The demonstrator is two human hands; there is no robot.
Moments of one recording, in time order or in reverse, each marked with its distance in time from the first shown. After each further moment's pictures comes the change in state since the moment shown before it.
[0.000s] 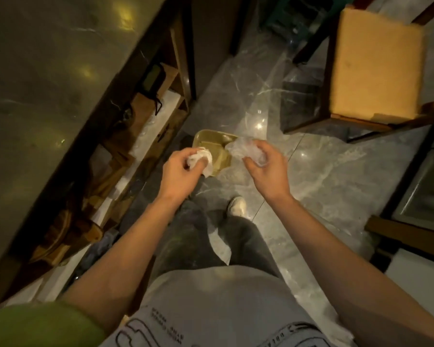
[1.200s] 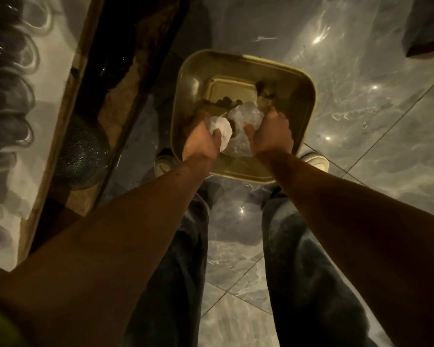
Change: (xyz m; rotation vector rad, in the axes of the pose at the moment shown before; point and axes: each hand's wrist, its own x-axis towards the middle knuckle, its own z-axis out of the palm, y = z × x) left_hand 0.302 -0.326 0.259 0.498 -0.054 -0.332; right_hand 0.223 0.356 0.320 -0.363 -0.326 0.417
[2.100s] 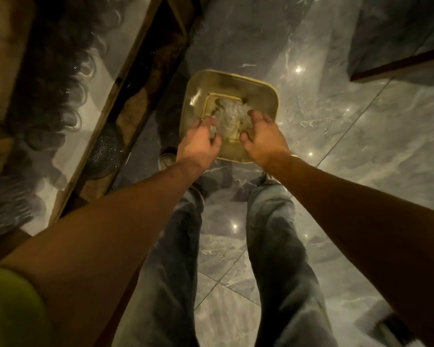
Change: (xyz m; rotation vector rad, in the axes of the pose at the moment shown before) left_hand -0.118 0.027 -0.081 0.040 -0.034 0.228; right_hand -0.113 -0.012 -0.100 -0.103 -0.080 -0.321
